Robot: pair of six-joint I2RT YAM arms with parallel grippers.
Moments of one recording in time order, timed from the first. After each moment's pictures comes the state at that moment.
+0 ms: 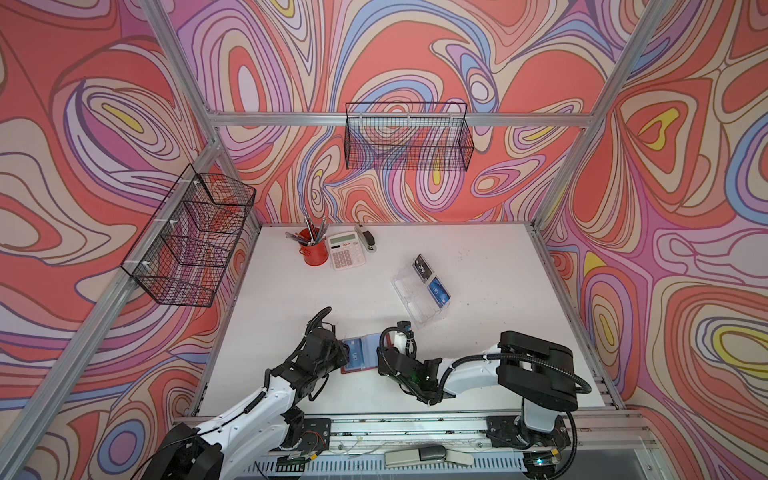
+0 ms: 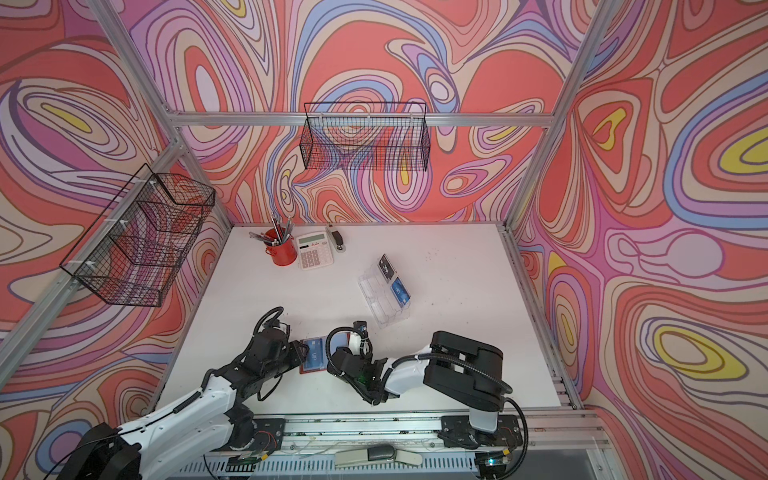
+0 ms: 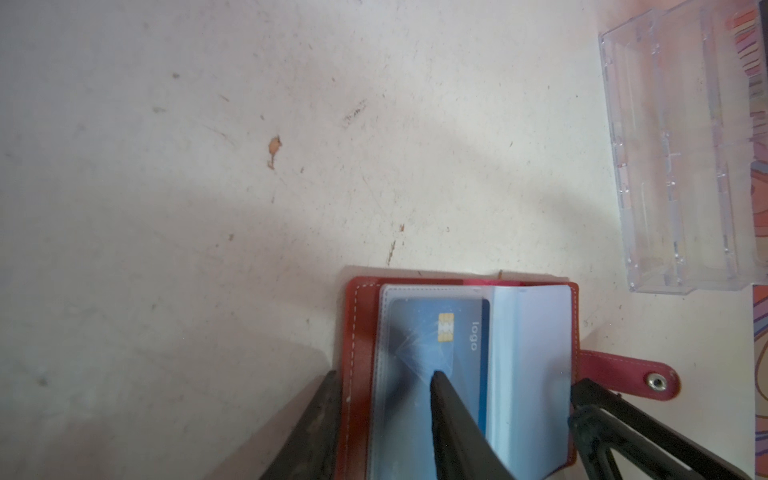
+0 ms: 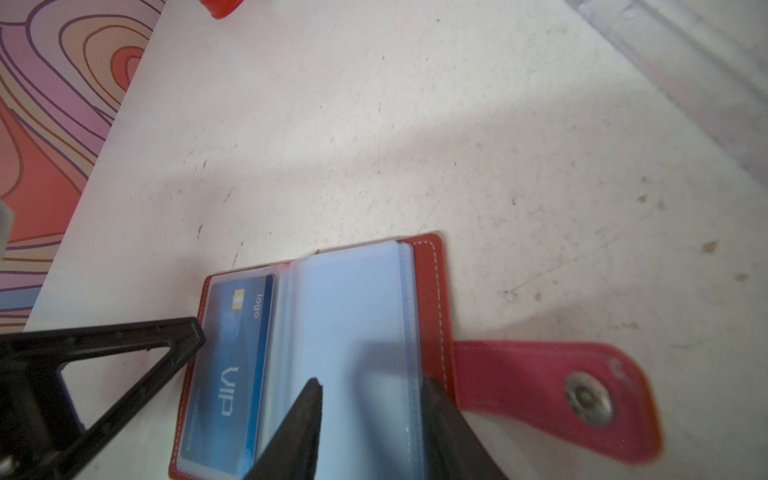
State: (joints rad) left arm -0.49 0.90 0.20 -0.13 0.00 -0.89; right arm 1.24 1.81 0.78 0.27 0.53 1.09
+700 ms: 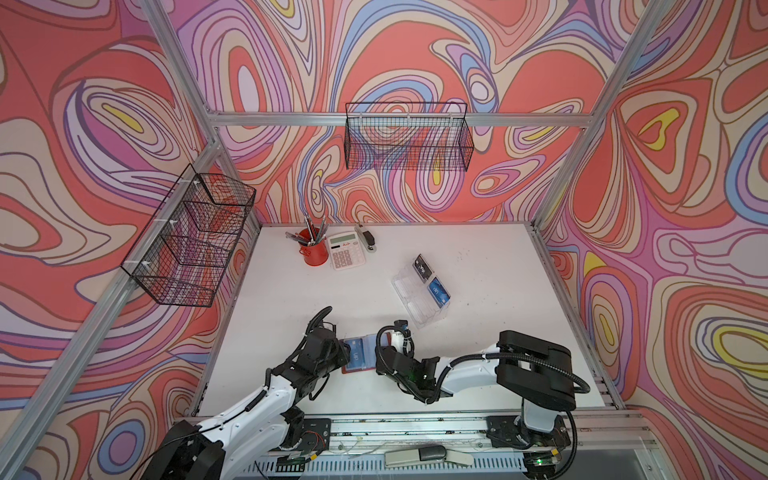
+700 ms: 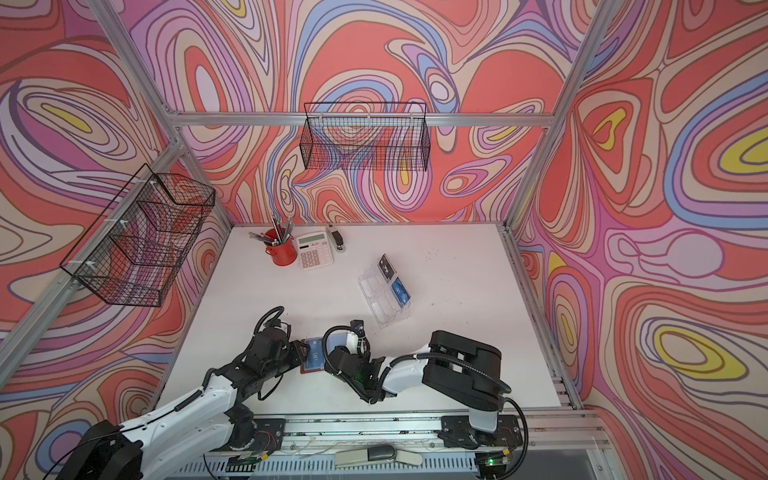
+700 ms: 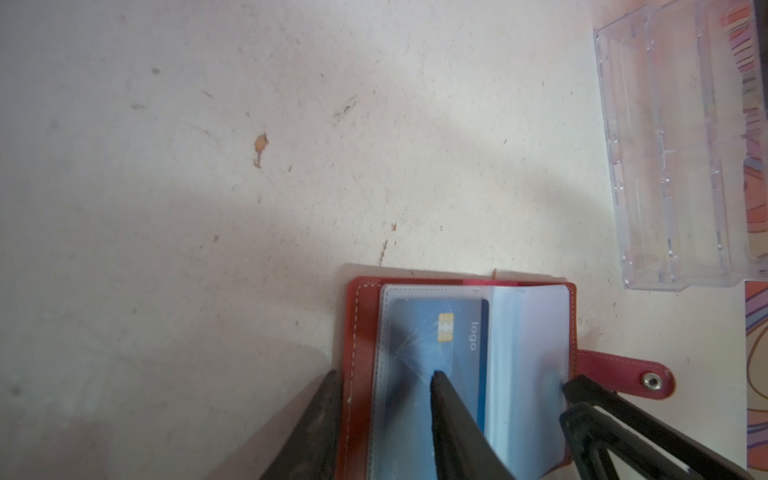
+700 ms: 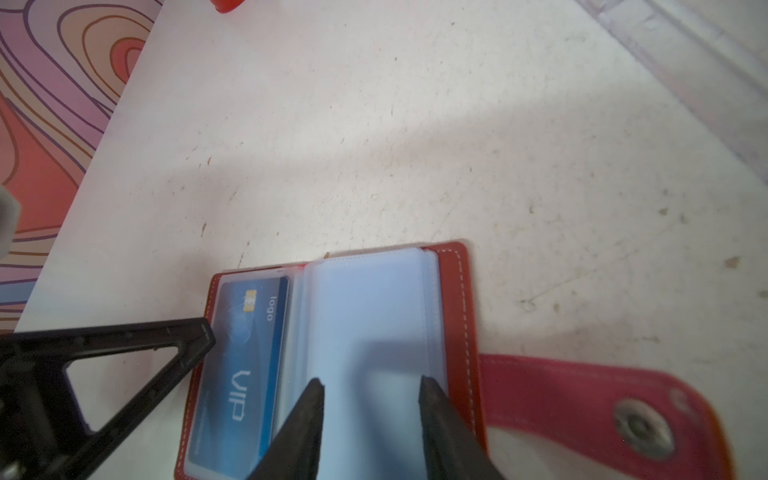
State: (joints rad) left arm -0.49 0.92 0.20 -0.11 0.00 -0.89; right arm 1.24 1.83 0.81 0.26 0.52 1.07
